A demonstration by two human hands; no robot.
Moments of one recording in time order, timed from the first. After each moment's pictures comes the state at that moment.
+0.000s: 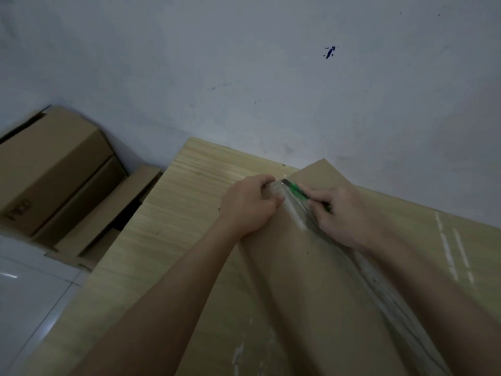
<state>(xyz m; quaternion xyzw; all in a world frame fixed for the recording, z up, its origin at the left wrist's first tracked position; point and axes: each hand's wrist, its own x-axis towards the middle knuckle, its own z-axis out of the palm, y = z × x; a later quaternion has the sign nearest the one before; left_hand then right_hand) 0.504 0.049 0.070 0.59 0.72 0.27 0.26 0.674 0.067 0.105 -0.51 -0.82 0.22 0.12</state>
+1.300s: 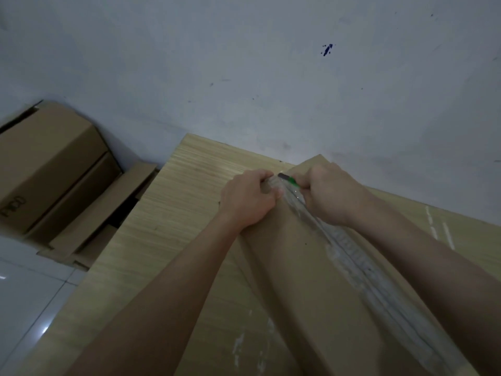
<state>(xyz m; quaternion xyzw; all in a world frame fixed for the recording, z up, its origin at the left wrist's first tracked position) 0.504 0.045 0.077 0.58 0.72 0.27 0.27 0.648 0.075 0.132 -0.48 -0.88 0.05 -0.02</state>
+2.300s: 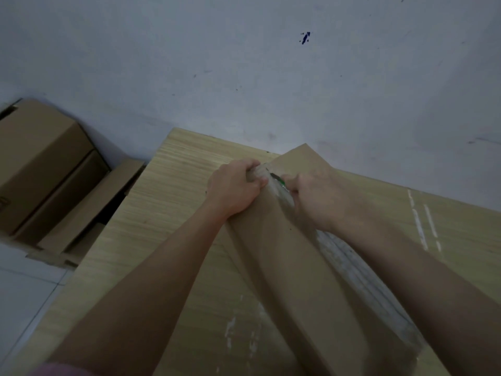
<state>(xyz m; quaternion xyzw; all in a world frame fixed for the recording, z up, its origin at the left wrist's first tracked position) 0.505 0.045 0.070 0.60 0.71 0.27 0.24 0.663 0.051 0.108 -0.53 -0.85 0.06 -0.01</state>
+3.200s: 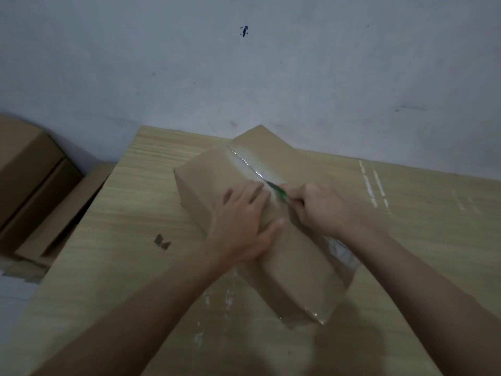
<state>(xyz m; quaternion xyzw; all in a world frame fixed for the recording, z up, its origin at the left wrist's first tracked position) 0.580 -0.062 0.058 0.79 0.57 0.23 0.07 0.742 -0.026 0.104 -0.56 -0.82 0.10 0.02</state>
